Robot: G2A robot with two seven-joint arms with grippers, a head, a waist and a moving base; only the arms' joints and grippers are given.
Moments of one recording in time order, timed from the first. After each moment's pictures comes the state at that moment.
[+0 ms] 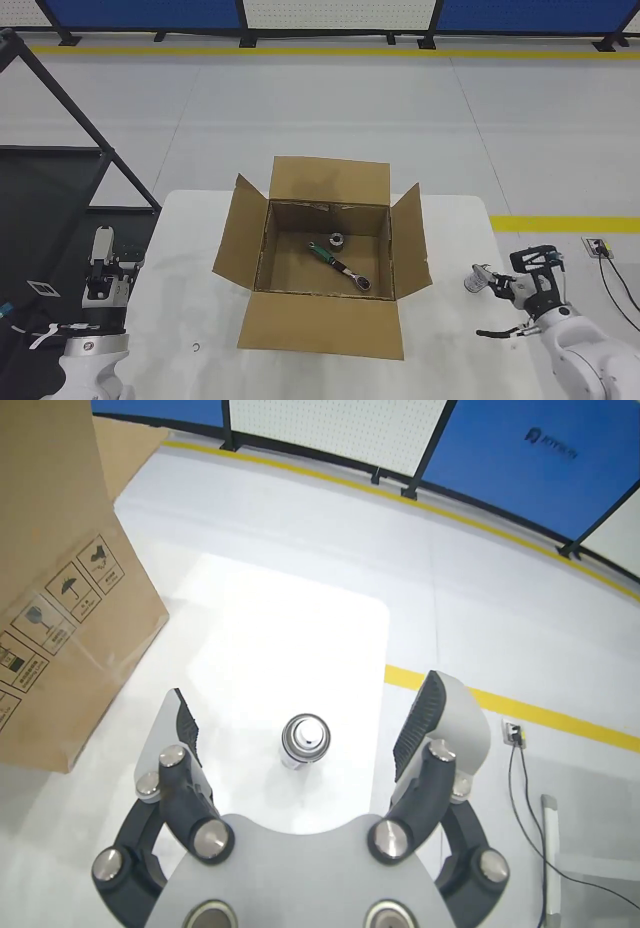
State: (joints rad) left arm 1.49 -1.32 -1.81 -2.05 -0.03 -0.09 -0.03; right arm -1.30 -1.26 1.83 -1.76 -1.29 -0.41 0.47
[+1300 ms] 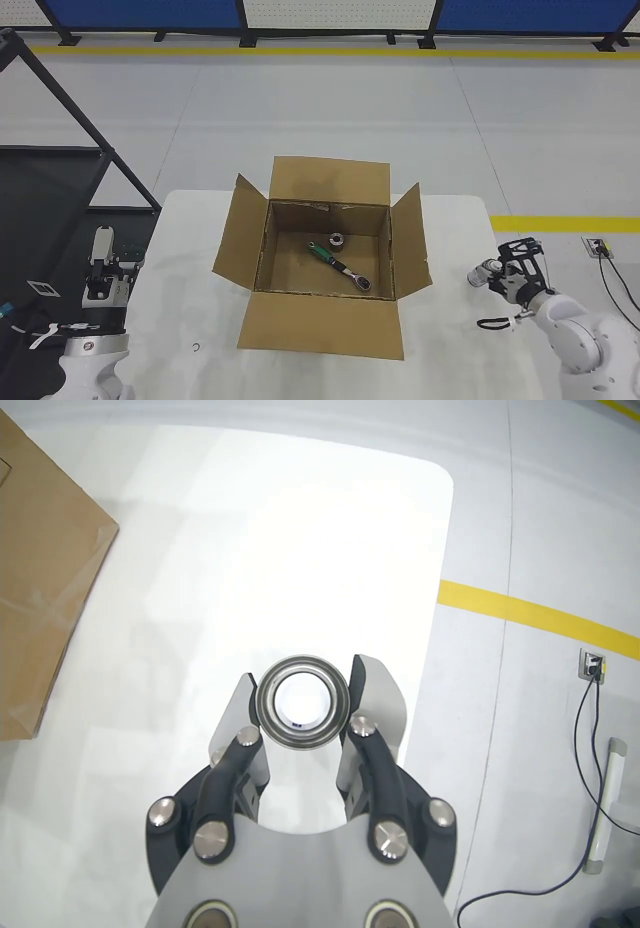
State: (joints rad) left arm 1.49 -1.32 -1.81 -2.05 -0.03 -0.09 -0.03; right arm -1.12 -1.20 1.78 -1.50 -1.18 -0.44 0.66
